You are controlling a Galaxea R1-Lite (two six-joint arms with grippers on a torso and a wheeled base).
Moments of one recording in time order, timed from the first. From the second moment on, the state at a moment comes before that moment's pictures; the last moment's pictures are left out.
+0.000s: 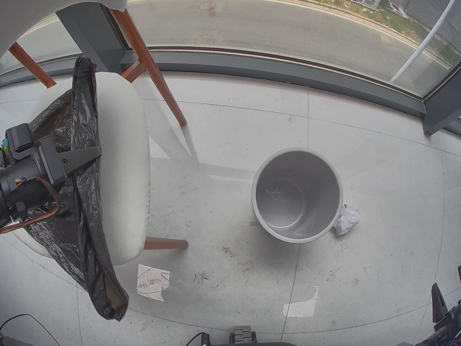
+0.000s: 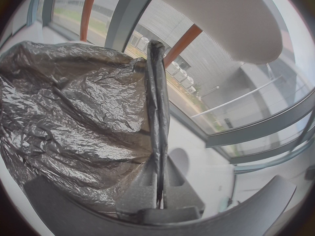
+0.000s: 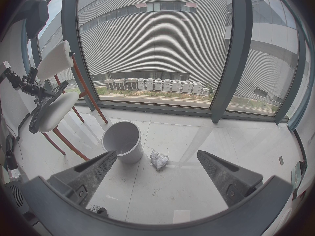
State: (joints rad) left arm -0.31 1.14 -0.76 -0.27 -0.26 -0.63; right arm 0.01 0.02 -0.02 0.00 -0.01 0.01
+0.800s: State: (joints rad) left arm -0.28 1.04 -0.75 -0.27 -0.61 -0.85; right arm 0.01 0.02 -0.02 0.00 -0.01 0.01
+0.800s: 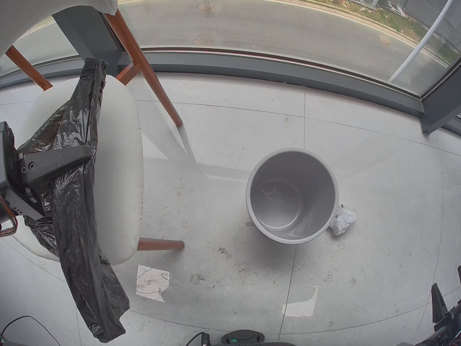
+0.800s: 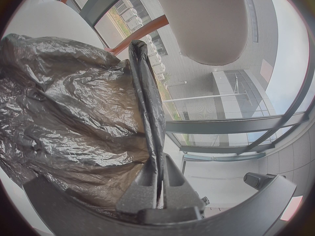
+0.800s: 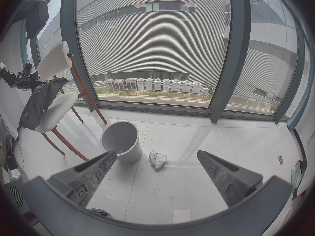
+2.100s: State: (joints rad) left arm -0.28 1.04 -0.76 -0.42 -0.73 -0.86; right arm 0.01 0.02 -0.02 0.00 -0.01 0.01
